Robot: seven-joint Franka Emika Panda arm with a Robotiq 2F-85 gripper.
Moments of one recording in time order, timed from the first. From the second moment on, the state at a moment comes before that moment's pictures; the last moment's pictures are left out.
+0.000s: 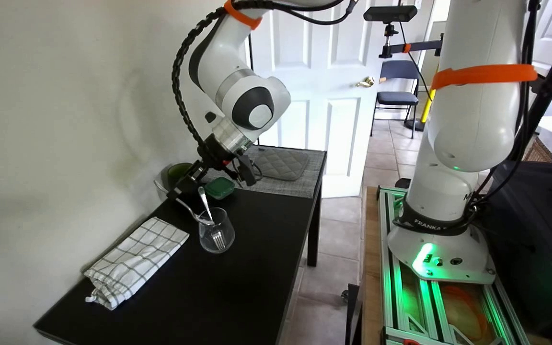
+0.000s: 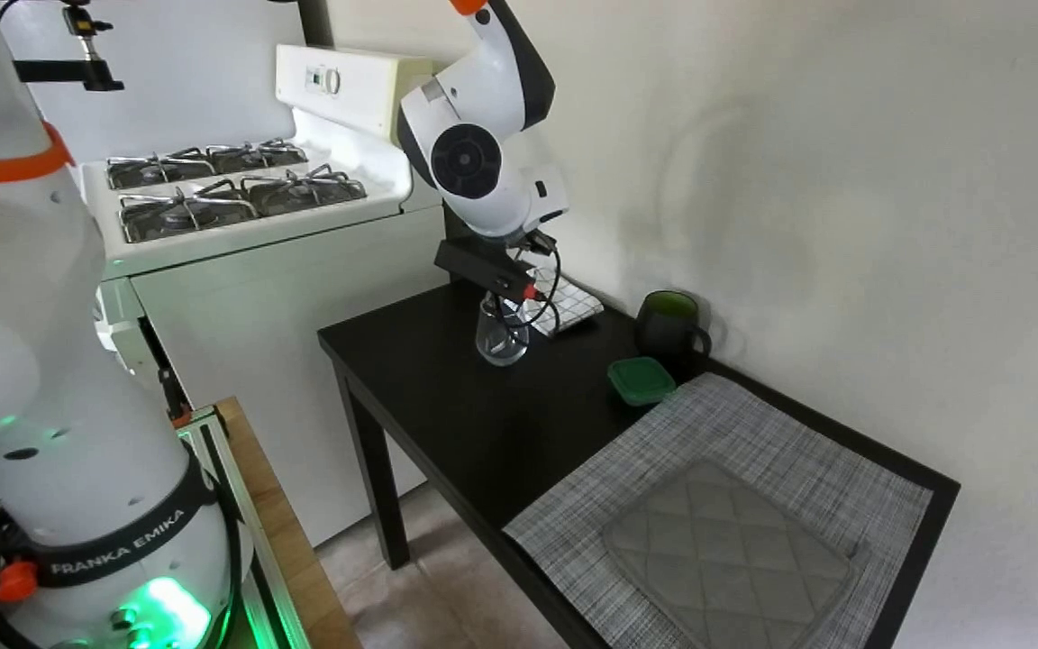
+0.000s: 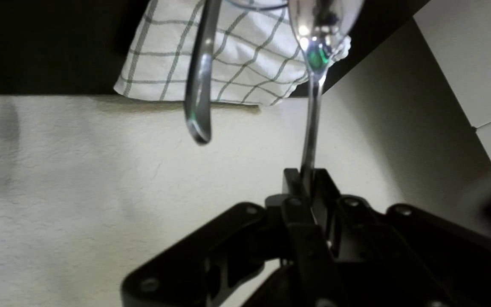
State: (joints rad) arm -0.17 0.08 0.35 -2.42 2.10 2.70 -2.16
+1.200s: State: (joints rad) arm -0.17 0.14 0.34 -2.42 2.18 2.70 -2.33
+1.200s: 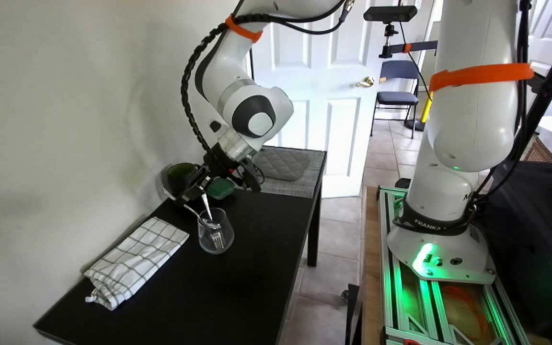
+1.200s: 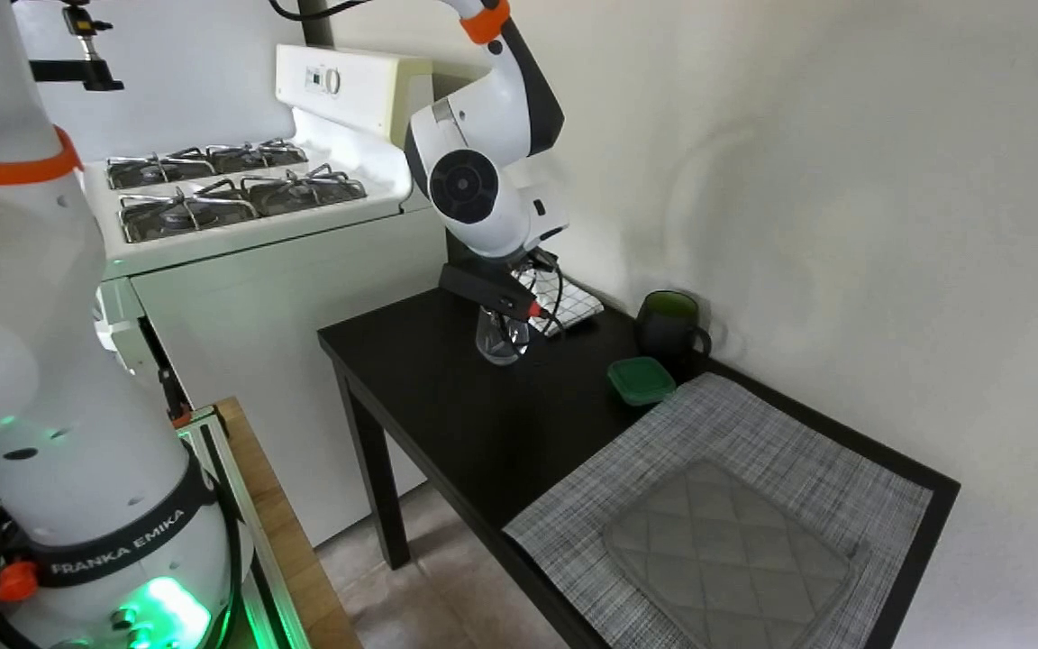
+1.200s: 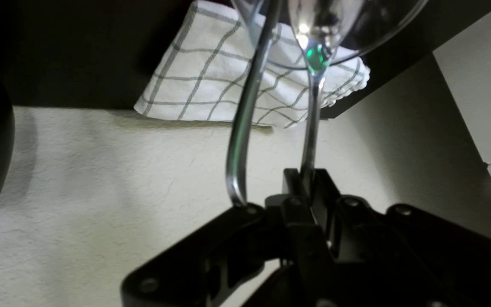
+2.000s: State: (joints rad) arm -0.17 0.14 0.34 -2.44 2.18 2.70 -2.35
